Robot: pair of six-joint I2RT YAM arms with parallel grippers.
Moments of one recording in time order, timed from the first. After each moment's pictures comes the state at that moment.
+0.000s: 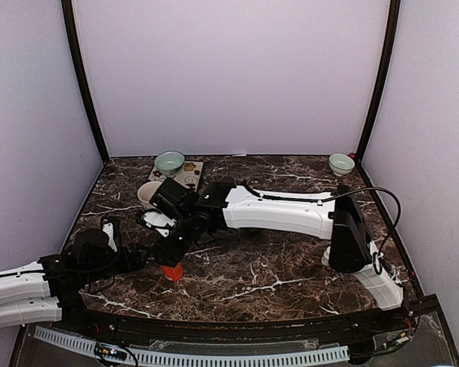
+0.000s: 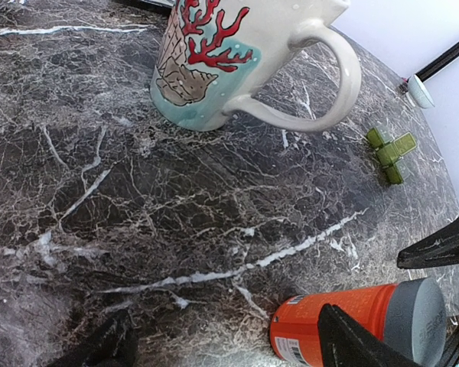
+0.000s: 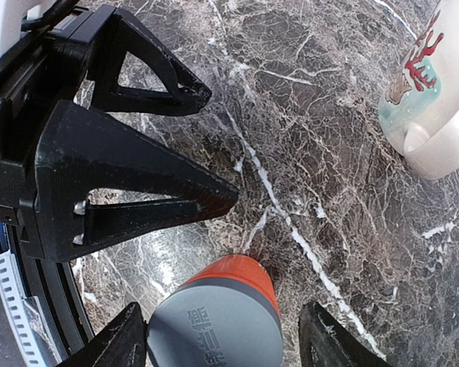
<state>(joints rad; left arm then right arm) -0.74 0.62 0.17 -0.19 -0.23 -0.77 1.24 2.36 2.20 -0.80 -0.11 0.06</state>
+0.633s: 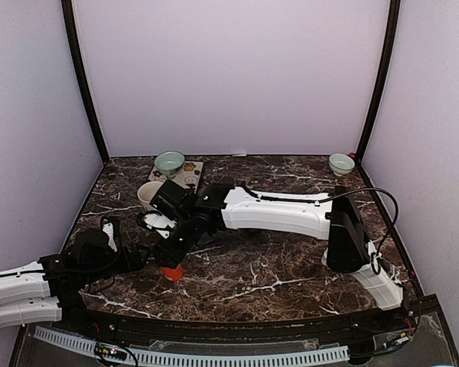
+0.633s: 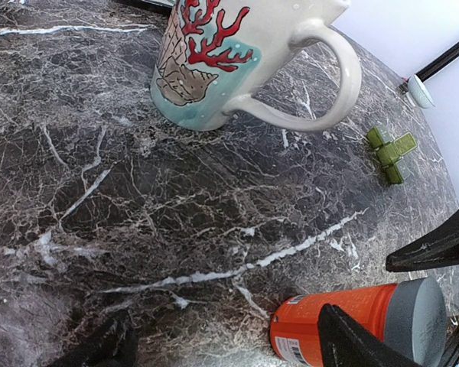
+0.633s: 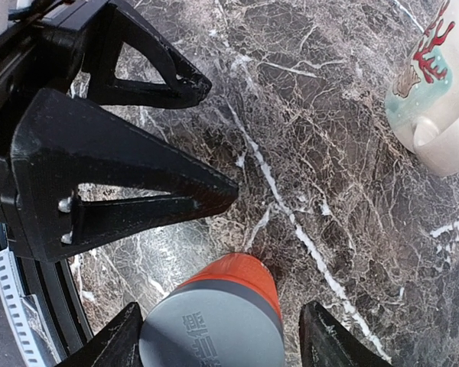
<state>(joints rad) -0.74 0.62 0.17 -0.19 -0.23 -0.77 1.24 2.38 2.20 -0.80 -0.13 0.06</state>
